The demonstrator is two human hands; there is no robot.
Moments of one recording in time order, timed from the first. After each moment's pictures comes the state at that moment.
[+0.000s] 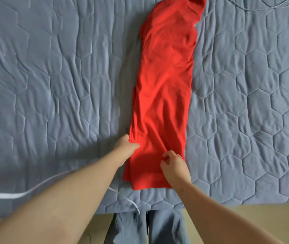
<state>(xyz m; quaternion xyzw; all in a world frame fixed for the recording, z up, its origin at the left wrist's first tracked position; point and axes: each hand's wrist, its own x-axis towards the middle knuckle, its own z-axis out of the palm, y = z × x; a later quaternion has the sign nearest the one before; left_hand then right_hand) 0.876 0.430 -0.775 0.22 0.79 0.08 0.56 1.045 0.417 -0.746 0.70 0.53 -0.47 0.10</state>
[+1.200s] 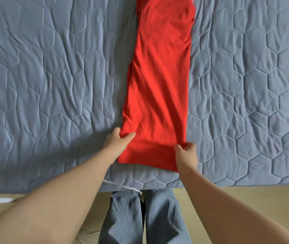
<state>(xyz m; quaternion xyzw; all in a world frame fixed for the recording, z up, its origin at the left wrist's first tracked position) 0.894 0.363 -0.780 0.25 0.83 0.06 0.49 1.096 0.384 -0.767 0.82 0.29 -0.48 -0.08</state>
